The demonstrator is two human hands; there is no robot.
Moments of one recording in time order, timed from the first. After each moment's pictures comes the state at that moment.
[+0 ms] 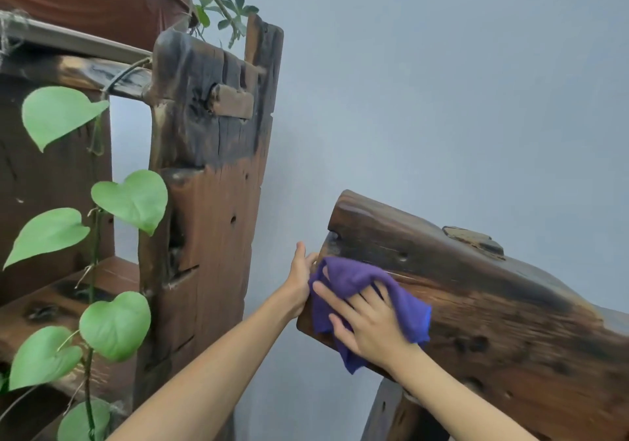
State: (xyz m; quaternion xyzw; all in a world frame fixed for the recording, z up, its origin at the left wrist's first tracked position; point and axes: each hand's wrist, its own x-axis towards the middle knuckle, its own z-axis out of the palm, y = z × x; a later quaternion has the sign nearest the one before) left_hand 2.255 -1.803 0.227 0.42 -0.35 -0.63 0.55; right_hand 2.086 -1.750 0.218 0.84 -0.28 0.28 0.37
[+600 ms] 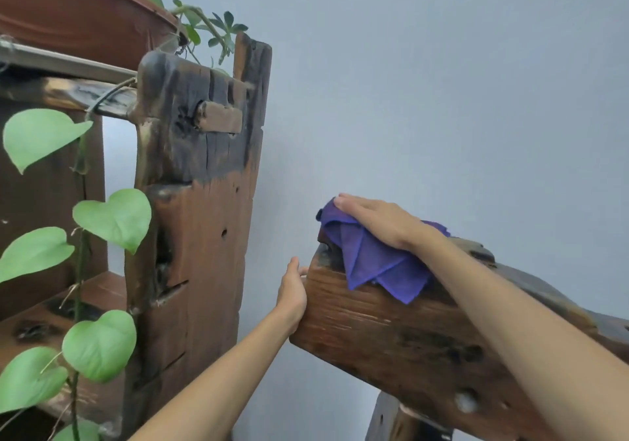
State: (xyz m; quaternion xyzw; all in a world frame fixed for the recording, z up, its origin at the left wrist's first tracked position) left_hand 2.247 -1.804 0.223 0.50 -0.33 -0.56 0.57; right_hand 2.096 -1.788 0.404 0.81 -0.53 0.22 -0.08
